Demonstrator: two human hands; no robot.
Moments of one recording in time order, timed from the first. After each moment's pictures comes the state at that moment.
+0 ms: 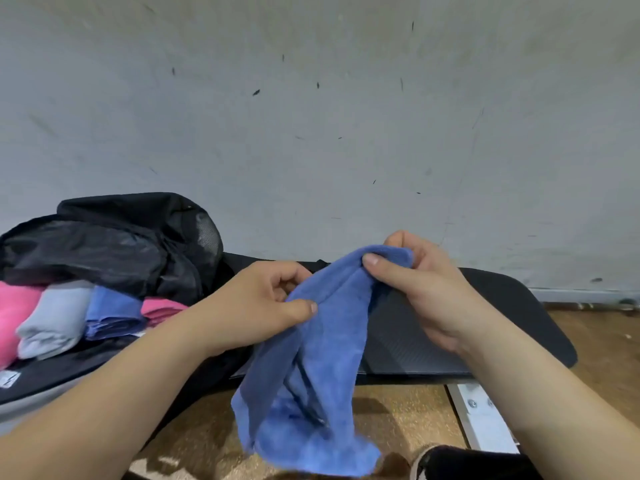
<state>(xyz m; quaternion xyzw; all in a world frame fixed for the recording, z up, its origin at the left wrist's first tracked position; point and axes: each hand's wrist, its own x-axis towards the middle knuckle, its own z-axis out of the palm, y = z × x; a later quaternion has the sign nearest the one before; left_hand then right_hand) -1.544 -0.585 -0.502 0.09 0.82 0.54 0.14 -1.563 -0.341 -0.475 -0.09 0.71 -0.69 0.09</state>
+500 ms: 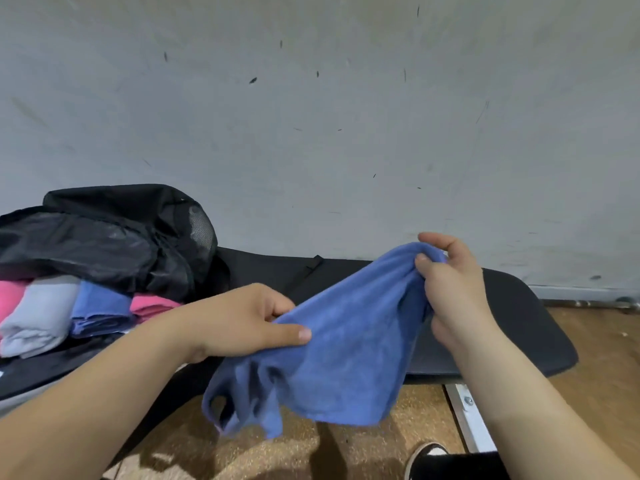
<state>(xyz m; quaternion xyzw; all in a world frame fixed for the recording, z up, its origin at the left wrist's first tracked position) -1.558 -0.601 -0.529 0.13 0.83 0.47 0.28 -1.583 -0.321 -0.504 0.16 0.70 -0.69 -0.06</state>
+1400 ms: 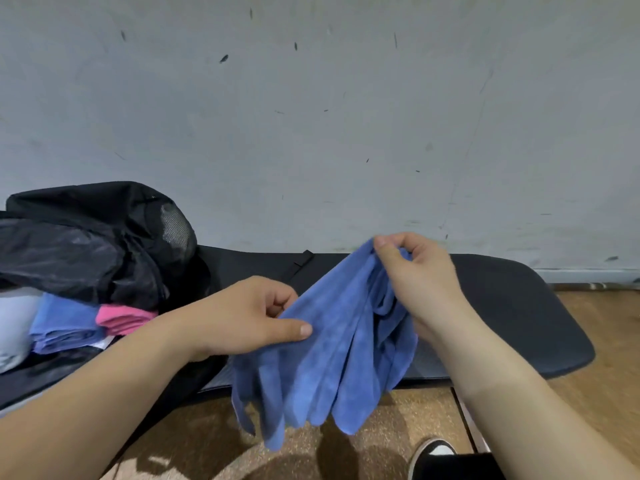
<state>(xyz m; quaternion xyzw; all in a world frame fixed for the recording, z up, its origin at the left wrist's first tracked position) -1.590 -0.569 -0.546 0.11 0.85 0.46 0.24 -1.612 -0.322 -0.520 0.10 0.79 -0.60 -0.02</state>
